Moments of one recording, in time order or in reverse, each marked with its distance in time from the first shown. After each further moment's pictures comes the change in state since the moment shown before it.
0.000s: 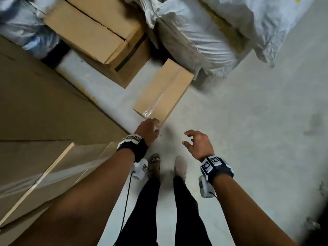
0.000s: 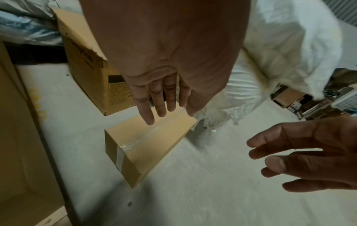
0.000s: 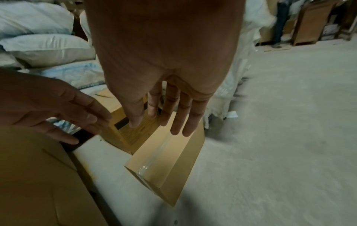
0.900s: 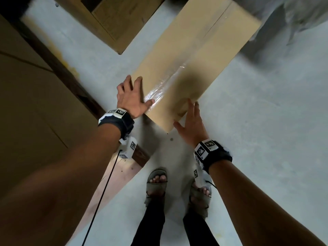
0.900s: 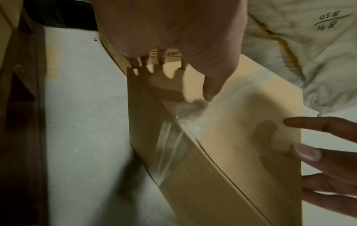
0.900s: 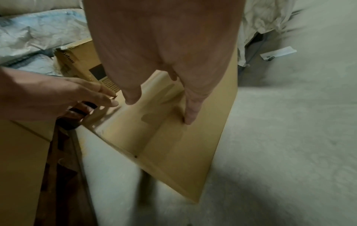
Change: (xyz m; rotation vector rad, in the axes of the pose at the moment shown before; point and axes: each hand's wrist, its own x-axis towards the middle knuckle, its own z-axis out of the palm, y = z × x) left_hand 0.345 -0.245 0.159 0.193 0.254 -0.280; right_hand 0.372 0.099 0.279 0.208 -0.125 -0.115
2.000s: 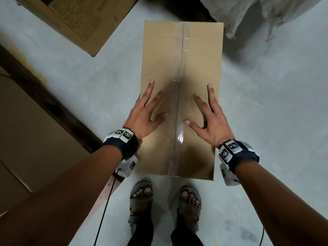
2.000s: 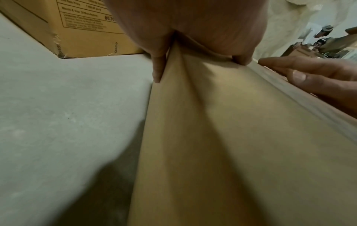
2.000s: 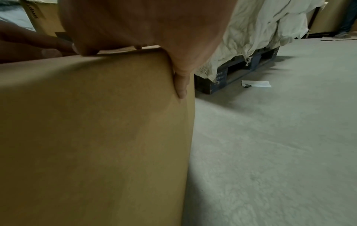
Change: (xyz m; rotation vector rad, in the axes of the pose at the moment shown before) left_hand -0.014 0.073 0.084 -0.268 0.104 0.519; right_hand 0.020 0.107 -0.085 -0.217 0.248 -0.407
